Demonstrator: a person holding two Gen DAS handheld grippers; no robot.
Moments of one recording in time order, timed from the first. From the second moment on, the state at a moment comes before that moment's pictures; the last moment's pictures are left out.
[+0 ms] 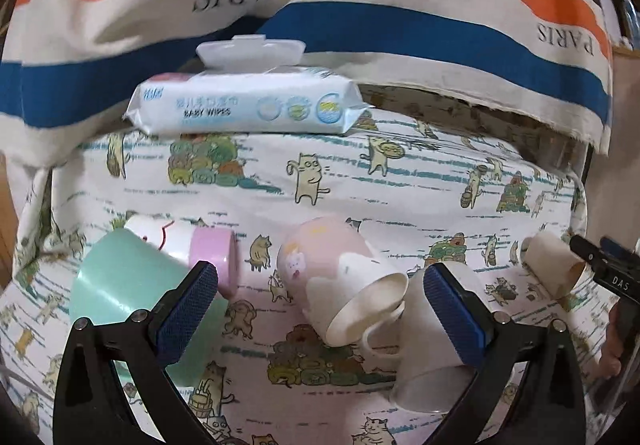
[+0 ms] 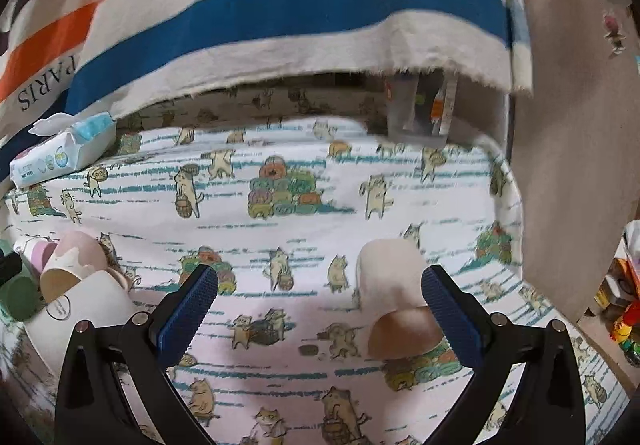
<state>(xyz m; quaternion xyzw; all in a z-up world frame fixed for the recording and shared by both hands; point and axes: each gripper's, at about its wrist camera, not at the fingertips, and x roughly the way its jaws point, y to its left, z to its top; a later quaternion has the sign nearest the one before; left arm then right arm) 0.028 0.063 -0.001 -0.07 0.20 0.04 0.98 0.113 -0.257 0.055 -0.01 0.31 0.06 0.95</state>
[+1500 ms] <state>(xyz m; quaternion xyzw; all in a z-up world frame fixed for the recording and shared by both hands) 0.041 0.040 -0.012 -0.05 0.31 -0.02 0.95 0.165 -0.122 0.011 0.09 0.57 0.19 0.80</state>
